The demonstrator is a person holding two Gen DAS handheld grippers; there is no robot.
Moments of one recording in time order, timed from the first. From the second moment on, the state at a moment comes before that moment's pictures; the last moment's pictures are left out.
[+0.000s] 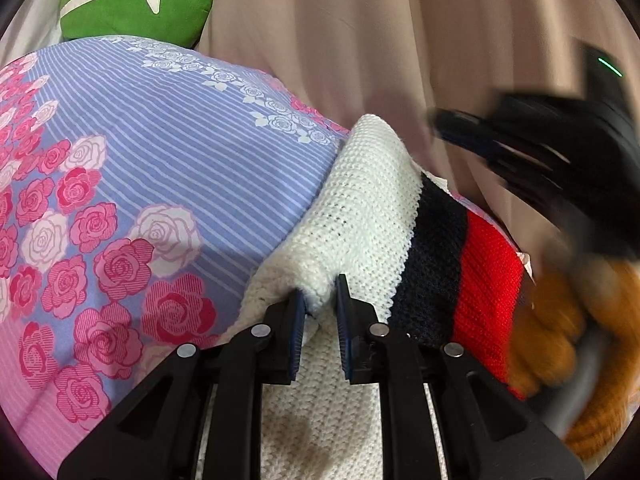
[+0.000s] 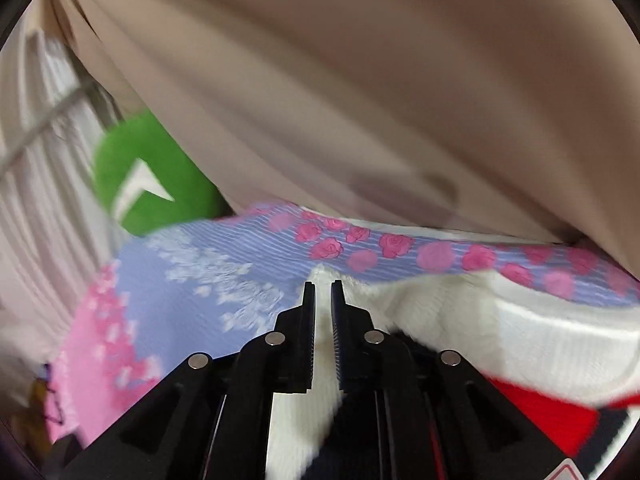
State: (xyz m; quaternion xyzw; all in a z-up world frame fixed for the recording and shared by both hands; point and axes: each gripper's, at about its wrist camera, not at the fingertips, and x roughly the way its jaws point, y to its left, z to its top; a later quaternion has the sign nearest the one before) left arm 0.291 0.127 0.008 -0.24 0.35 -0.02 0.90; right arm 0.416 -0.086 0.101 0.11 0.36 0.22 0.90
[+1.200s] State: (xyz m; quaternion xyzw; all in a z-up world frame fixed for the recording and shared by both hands) left arm 0.296 0.117 0.014 -0.22 0.36 -0.02 0.91; right arm 0.287 -0.228 0.116 0.14 0.32 0.13 0.93
